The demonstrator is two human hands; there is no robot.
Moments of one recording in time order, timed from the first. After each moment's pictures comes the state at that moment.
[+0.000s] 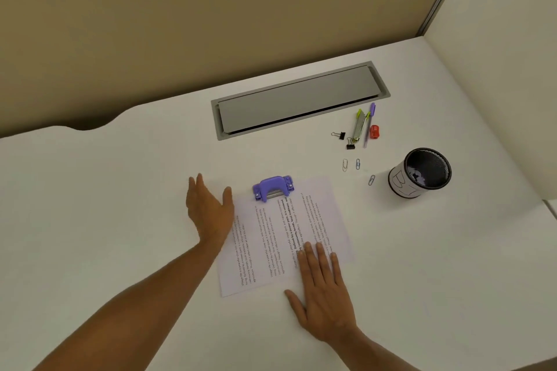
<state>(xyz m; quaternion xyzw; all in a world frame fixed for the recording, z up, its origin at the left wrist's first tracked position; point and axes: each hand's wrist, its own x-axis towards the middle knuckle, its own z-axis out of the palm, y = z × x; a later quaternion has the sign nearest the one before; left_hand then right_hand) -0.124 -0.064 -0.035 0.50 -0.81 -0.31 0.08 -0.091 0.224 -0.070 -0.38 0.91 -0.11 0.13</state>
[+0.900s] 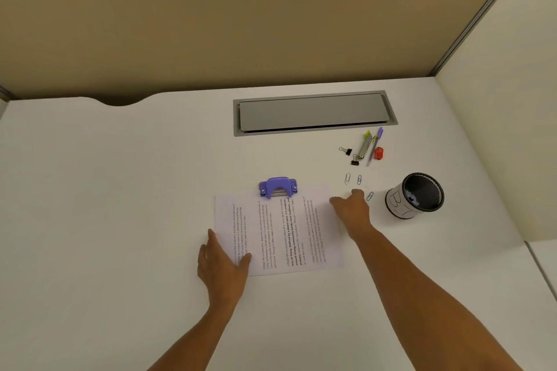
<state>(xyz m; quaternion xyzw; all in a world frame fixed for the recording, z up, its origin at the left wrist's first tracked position) -0.024 0.044 -0.039 0.57 -0.74 -0.35 0.02 -0.280 0.175 -0.012 0.11 0.86 -0.39 0.31</state>
